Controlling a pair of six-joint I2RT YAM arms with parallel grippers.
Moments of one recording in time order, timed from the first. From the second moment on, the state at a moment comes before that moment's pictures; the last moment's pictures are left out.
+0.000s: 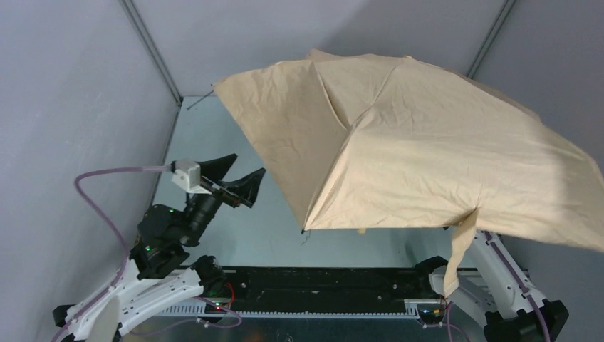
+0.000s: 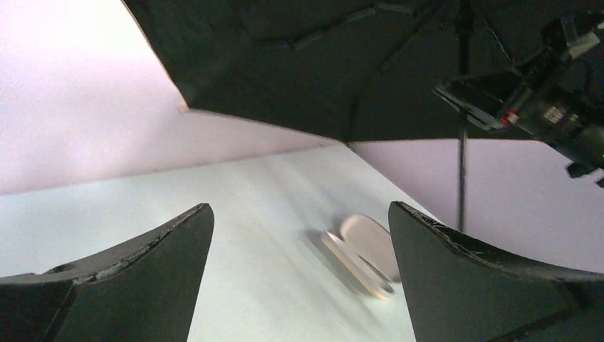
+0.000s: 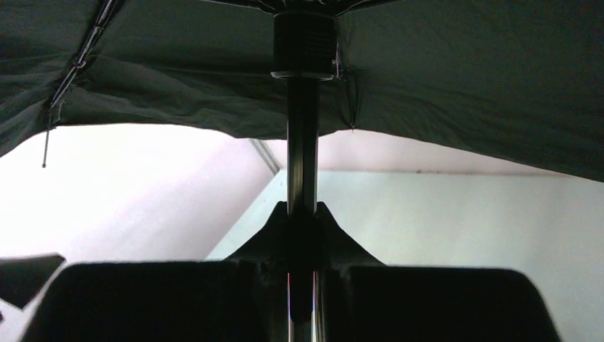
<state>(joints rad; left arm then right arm) -0.93 0.43 0.74 -0.03 -0.33 -0.17 0.38 0.87 0.88 0.31 -0.09 0.46</state>
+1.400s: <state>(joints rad) -0.93 0.55 1.18 -0.62 -0.08 0.51 0.20 0.96 0.96 0.01 -0.60 0.54</state>
